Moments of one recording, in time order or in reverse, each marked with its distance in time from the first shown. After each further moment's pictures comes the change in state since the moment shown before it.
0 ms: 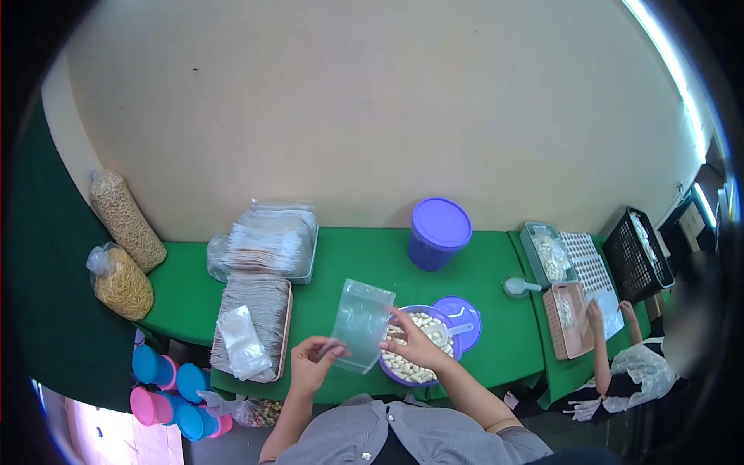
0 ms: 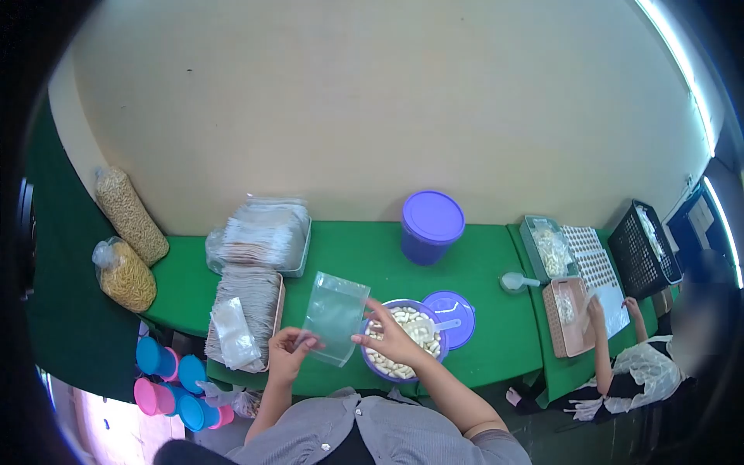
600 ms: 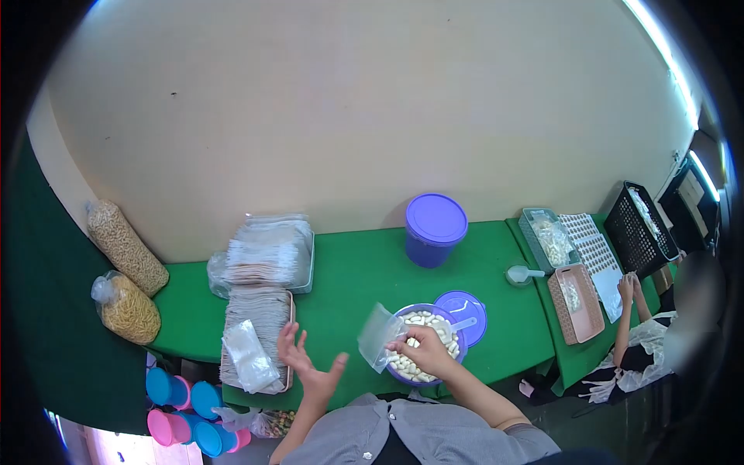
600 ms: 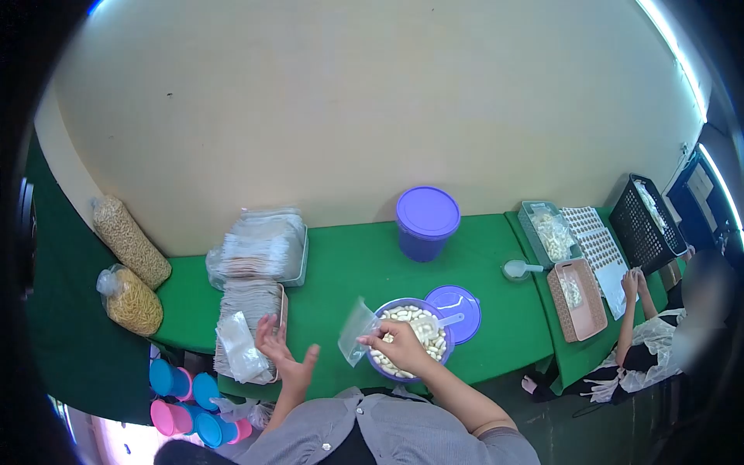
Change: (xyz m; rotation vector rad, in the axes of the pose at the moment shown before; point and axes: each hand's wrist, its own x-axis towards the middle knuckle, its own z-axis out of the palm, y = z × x) left_hand 0.012 0.000 0.018 0.561 0.315 0.588; right_hand -0.018 -0.009 -0.002 -0.017 0.112 -0.022
